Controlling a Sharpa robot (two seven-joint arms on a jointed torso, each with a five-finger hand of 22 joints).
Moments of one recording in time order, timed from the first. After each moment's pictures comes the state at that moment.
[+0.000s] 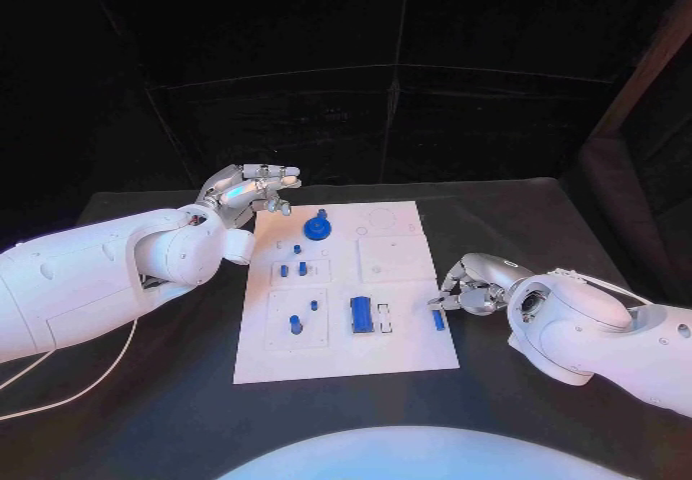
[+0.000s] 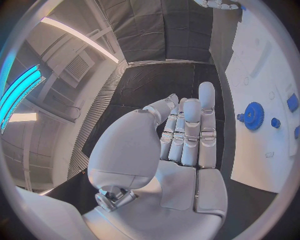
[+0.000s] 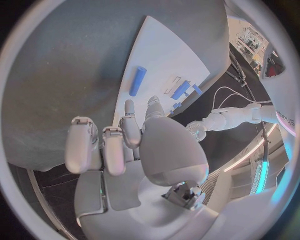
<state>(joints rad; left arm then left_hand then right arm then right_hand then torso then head) 1.24 -0.81 -0.12 1.41 0.09 -0.21 0.34 1.35 -0.05 0.42 -0.09 0.06 1.00 0.18 0.16 0.07 1.07 0.11 0.28 0.12 1.18 0.03 1.09 0.61 0.17 1.18 0.12 0.60 0.78 0.99 -1.09 -0.04 1.87 -1.48 -0.34 -0.56 1.34 0.05 -0.29 0.20 0.22 1.02 0.08 0.31 0.30 1.43 0.01 1.21 1.31 1.47 -0.06 1.51 1.31 0.07 1.44 0.05 1.41 1.26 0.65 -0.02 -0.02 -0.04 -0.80</state>
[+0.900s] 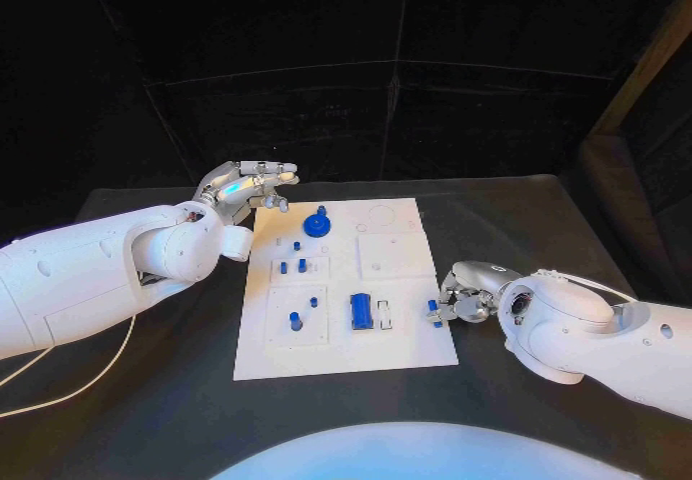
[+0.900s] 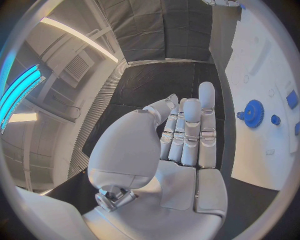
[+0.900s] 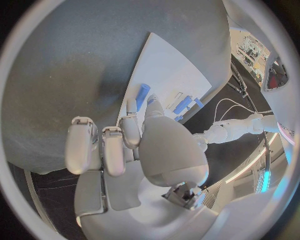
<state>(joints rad) 1.24 -0.81 -0.12 1.40 0.09 -0.21 0.34 1.34 -0.04 0.42 -0.09 0.06 1.00 0.18 0.16 0.07 1.06 0.11 0.28 0.12 1.18 0.03 1.09 0.61 0.17 1.18 0.12 0.60 0.78 0.97 -1.06 -0.04 1.86 -1.52 -0.23 -0.60 1.38 0.04 -0.29 0.17 0.23 1.04 0.08 0.30 0.32 1.42 0.00 1.20 1.31 1.47 -0.06 1.51 1.31 0.07 1.44 0.05 1.41 1.26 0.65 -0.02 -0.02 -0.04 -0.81</state>
